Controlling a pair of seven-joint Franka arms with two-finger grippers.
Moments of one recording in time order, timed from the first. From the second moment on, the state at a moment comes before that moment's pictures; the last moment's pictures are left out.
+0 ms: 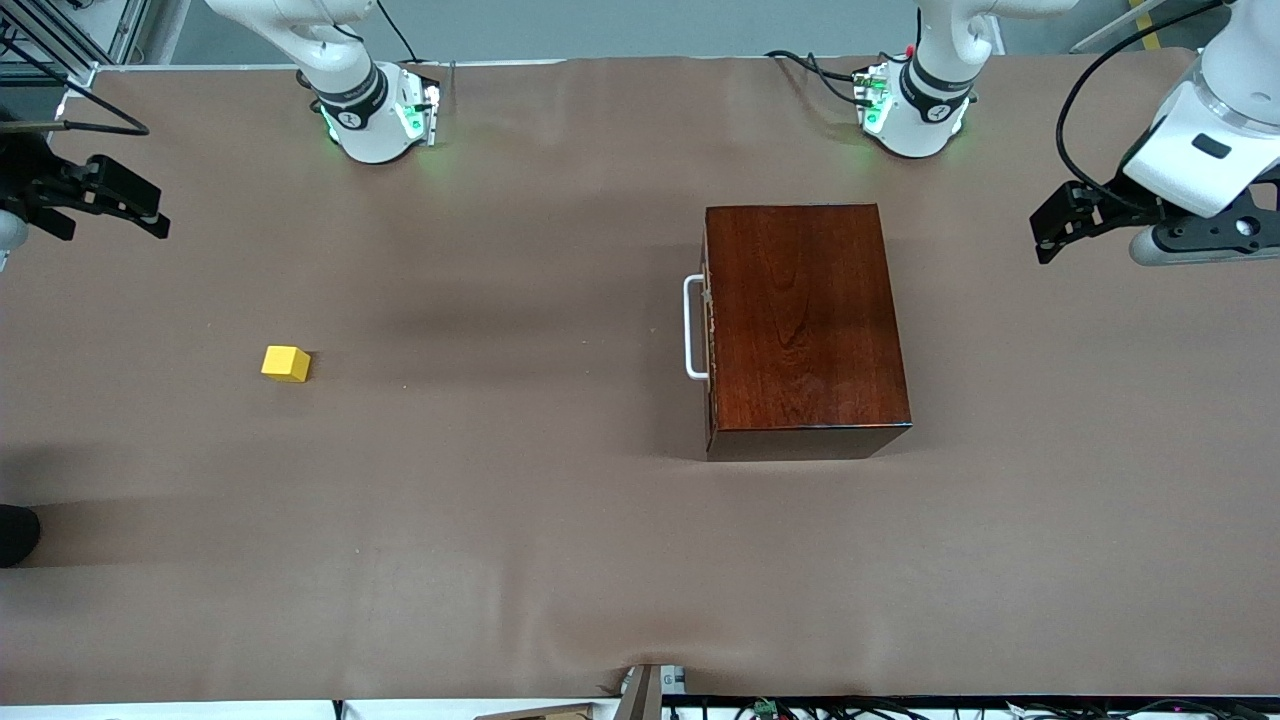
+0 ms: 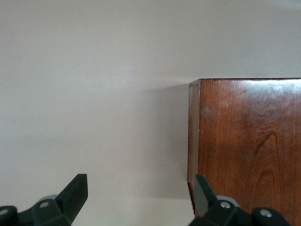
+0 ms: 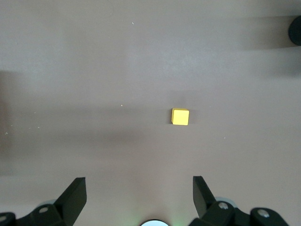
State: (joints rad) left arm -0.12 -0.03 -0.08 -1.56 0.08 1.56 -0.20; right arm -0.04 0.00 0.08 -1.44 0.00 1.39 0.03
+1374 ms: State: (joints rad) left arm 0.06 -0.06 -0.19 -1.57 0.00 1.54 -0.10; right arm -0.07 0.00 0.08 -1.44 0.00 1.38 0.03
